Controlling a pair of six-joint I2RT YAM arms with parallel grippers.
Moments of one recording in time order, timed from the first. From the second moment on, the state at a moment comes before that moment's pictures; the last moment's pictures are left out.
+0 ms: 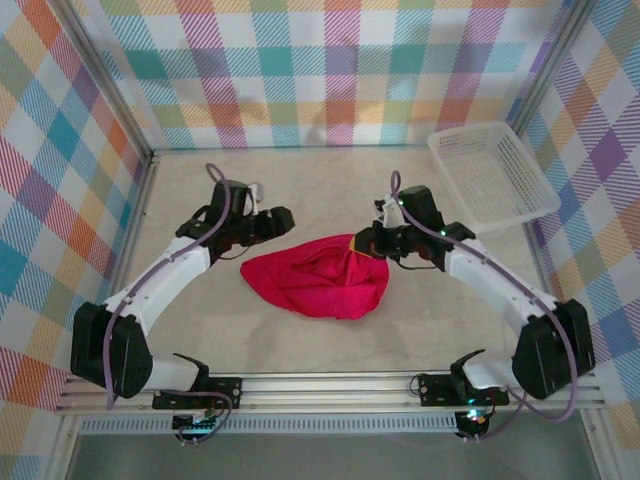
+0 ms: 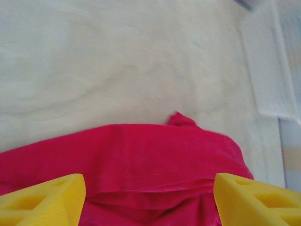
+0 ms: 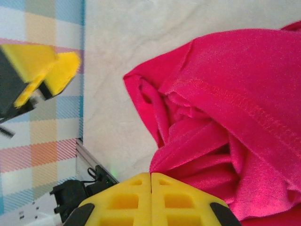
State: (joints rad) left arm -0.39 1.38 1.05 -0.41 0.32 -0.61; right arm 0.48 1.31 0.99 -0.45 -0.63 0.70
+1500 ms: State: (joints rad) left arm -0.05 1.70 1.20 -0.61 0.19 -0.64; right arm 0.27 0.96 0.99 -0.82 -0.22 0.65
